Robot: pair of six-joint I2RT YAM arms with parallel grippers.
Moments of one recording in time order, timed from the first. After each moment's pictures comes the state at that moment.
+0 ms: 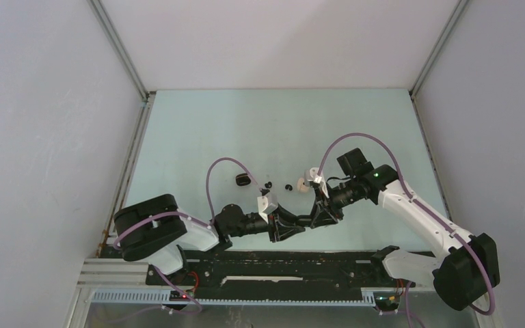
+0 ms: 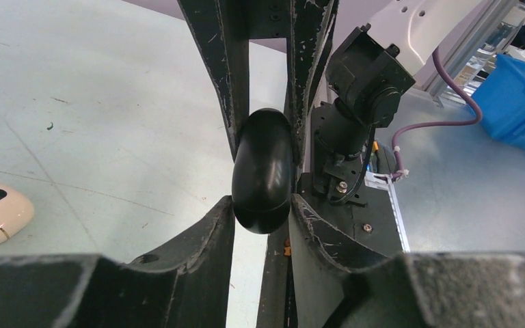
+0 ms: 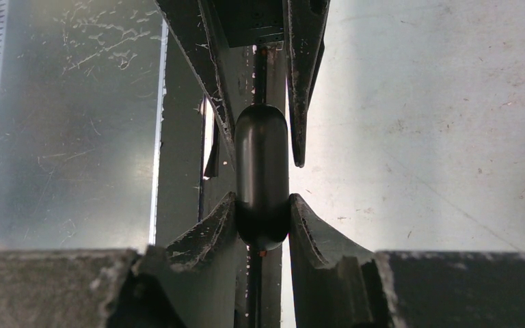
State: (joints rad) left arm -1.10 1.55 0.29 1.35 0.34 -0.30; right arm 0.50 1.15 0.86 -0.89 -1.00 -0.70
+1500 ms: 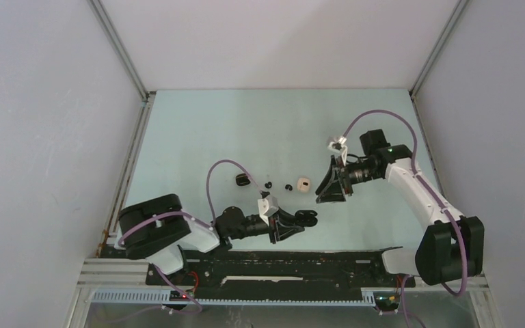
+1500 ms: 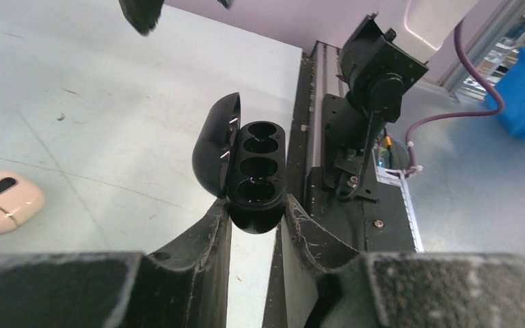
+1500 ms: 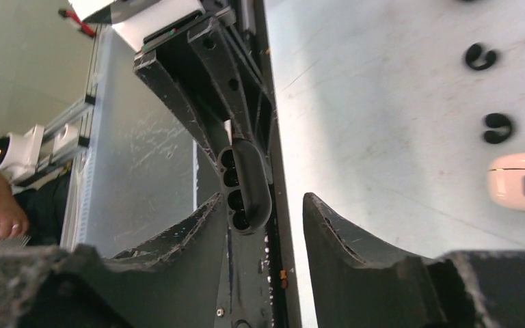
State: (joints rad) left arm -1.12 1.61 0.28 1.43 0.31 -0.29; right arm 0.22 1.32 0.98 -0.98 -1.25 -0.66
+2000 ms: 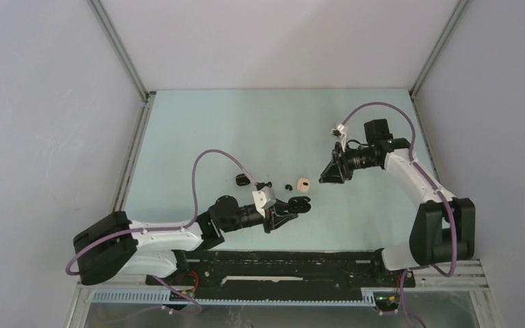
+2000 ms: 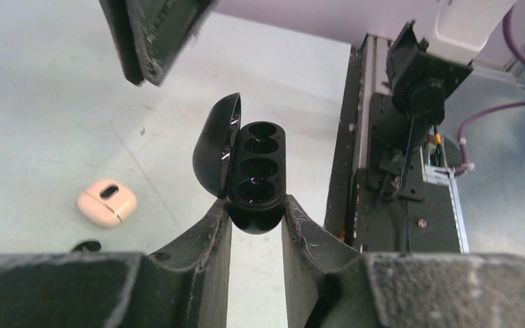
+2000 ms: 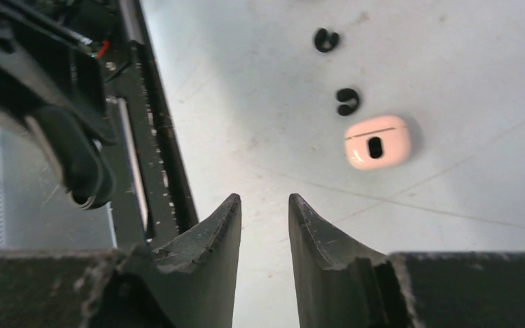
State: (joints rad) left arm -1.08 1.21 0.36 0.86 0.24 -0.11; right arm 0.12 1.42 1.04 -0.77 -1.09 -0.55
